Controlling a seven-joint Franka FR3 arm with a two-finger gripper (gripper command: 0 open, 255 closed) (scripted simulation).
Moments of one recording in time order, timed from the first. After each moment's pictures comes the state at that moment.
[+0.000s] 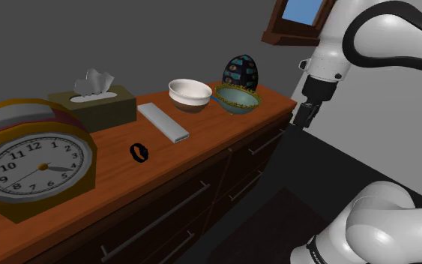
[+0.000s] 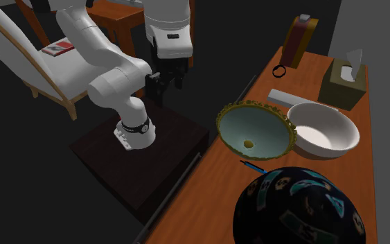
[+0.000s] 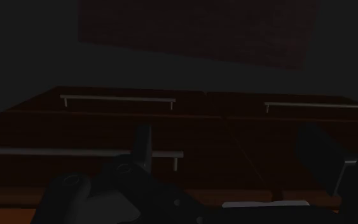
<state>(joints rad) 0.00 -0.83 -0.05 -2.43 -0.05 1.49 -0.15</state>
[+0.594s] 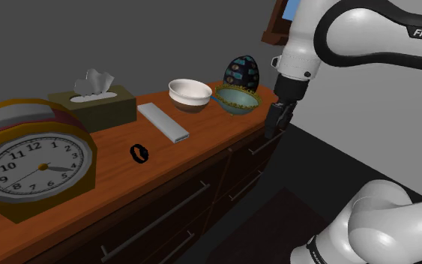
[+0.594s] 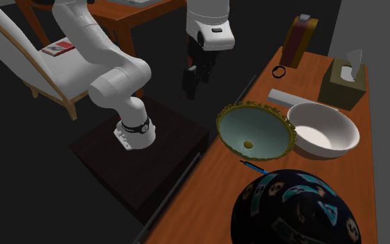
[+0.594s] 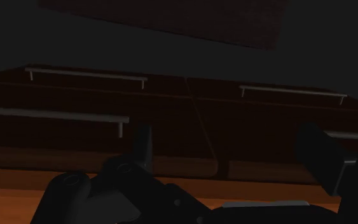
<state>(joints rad) 0.07 -0.69 0.08 -2.36 0.05 1.57 -0.04</state>
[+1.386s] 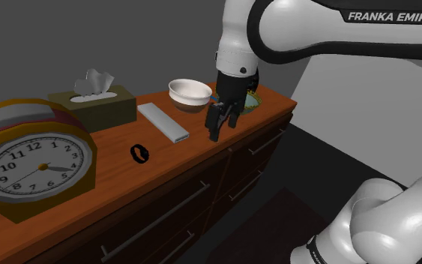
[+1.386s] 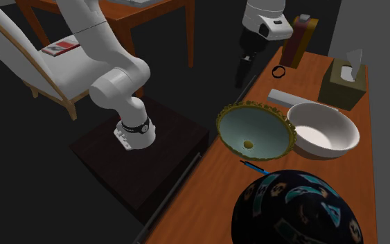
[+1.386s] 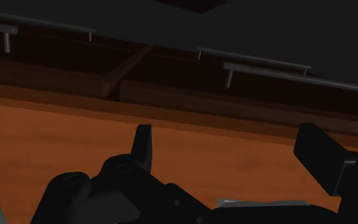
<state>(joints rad) 0.14 -0.36 0.28 -2.11 0.11 1.68 0.14</state>
